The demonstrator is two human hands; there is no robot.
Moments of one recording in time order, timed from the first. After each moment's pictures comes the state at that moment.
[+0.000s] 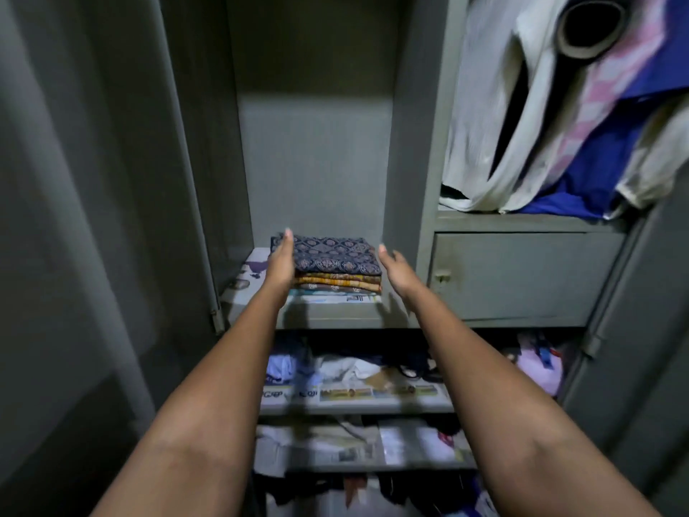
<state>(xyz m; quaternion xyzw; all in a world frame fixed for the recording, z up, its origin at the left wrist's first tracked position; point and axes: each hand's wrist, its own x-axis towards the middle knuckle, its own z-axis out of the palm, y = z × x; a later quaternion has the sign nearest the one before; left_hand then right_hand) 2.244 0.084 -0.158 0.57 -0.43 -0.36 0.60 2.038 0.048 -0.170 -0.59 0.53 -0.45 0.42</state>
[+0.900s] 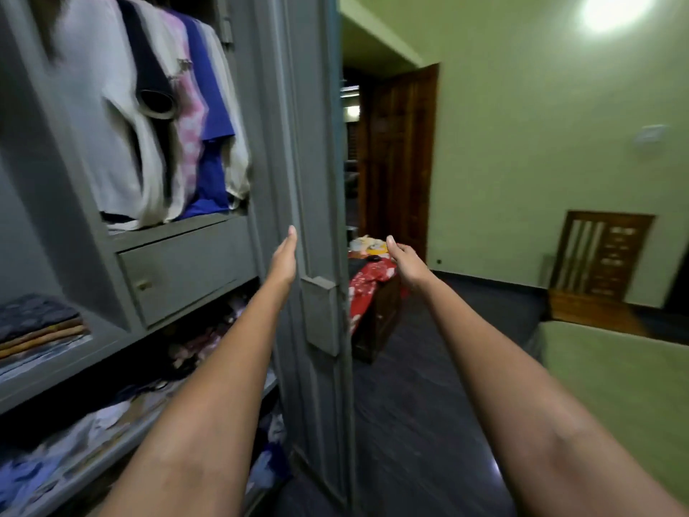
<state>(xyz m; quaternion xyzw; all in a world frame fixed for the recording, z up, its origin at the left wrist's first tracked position) 1.891 0.380 -0.099 0.25 -0.66 -0.62 0.35 1.670 0.513 -0.162 -0.30 0.72 -0.61 0.16</state>
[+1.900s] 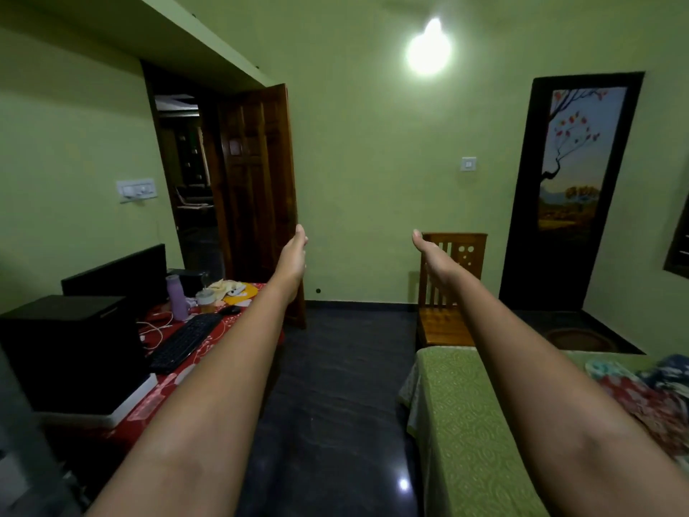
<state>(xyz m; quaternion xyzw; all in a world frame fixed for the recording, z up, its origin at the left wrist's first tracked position) 1.415 0.485 -0.070 0.06 -0.71 -0.67 0.22 1.326 0.721 -0.083 -0.13 0.77 -0.63 0.05</state>
